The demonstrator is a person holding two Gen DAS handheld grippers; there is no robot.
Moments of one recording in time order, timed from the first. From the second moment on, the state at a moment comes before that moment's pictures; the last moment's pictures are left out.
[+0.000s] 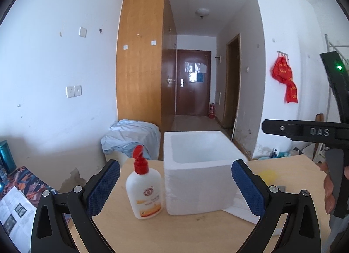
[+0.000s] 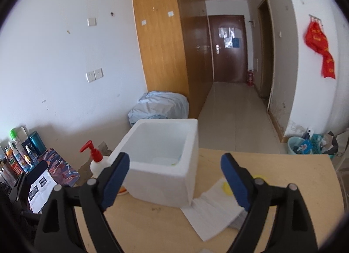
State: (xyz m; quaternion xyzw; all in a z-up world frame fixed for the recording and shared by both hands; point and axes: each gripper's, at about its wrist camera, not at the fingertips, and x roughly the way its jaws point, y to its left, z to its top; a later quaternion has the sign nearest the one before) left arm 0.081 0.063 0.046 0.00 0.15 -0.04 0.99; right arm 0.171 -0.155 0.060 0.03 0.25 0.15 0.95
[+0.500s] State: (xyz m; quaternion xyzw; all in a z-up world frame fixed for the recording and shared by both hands) left arm 0.019 0.026 0.054 0.00 0.15 -0.08 0.99; right arm 0.075 -0.193 0.053 0.04 0.21 0.10 0.97
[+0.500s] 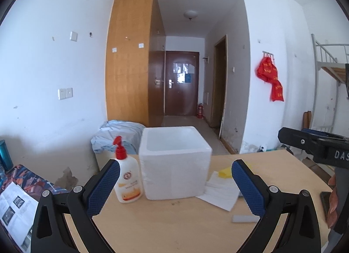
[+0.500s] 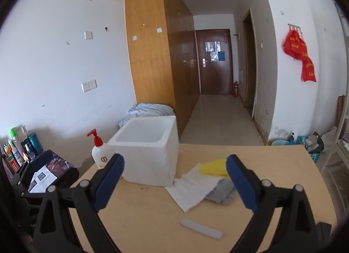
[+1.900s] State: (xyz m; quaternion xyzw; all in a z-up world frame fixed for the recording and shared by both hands) left arm 0.037 -0.051 -0.016 0.03 0.23 -0.15 0.96; right arm 0.062 -0.261 -0.019 0.06 0.25 0.05 0.97
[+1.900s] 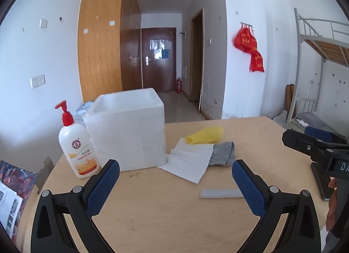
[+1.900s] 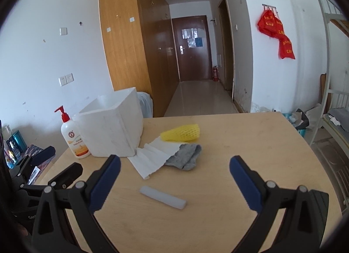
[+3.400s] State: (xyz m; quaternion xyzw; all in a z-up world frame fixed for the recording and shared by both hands) left arm 0.135 -0.135 -0.127 0.04 0.42 -0.19 0.89; right arm 0.211 -0.312 -0.102 0.04 0.37 0.07 0.92
